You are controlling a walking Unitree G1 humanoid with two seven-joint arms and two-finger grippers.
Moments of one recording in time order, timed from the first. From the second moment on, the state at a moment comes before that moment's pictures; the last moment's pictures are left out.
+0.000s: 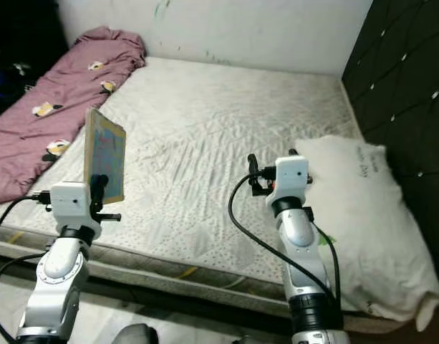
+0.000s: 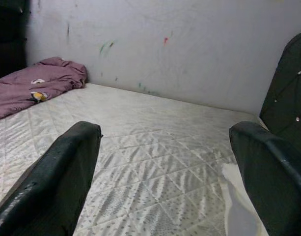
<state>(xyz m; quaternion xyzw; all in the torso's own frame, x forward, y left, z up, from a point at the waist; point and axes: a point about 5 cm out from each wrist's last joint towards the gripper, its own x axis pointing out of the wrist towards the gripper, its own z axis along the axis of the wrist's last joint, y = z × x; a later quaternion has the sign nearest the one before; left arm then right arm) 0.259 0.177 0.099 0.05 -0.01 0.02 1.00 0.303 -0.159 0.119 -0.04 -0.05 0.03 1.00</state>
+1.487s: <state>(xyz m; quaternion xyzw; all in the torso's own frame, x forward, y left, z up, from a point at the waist) 0.254 0.174 0.101 0.03 -0.03 0.02 1.00 0.287 -0.160 0.105 -0.02 -0.03 0.01 1.00</state>
